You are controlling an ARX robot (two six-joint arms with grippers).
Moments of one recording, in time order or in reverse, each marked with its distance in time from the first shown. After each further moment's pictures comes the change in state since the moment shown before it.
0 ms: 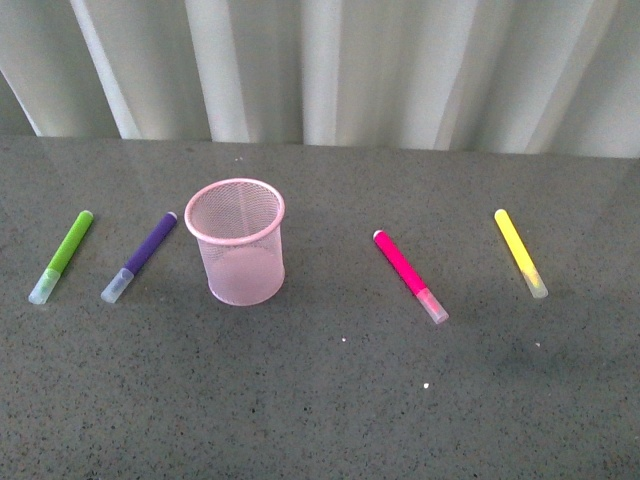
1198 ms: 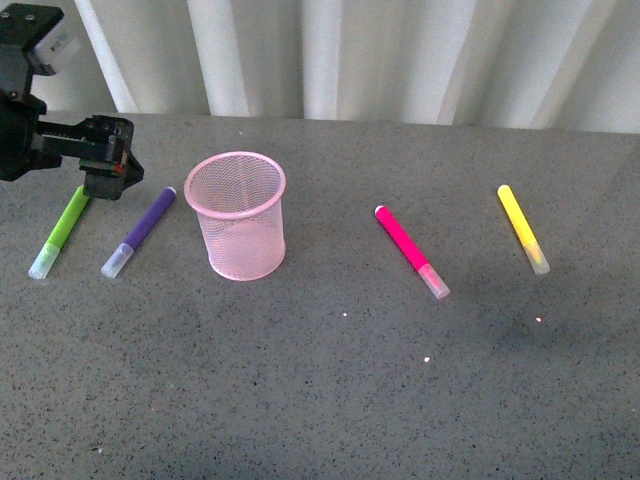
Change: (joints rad) left arm -0.047 1.088 0.658 -0.122 0.306 0.212; right arm 0.000 0.000 0.000 0.000 0.000 0.000
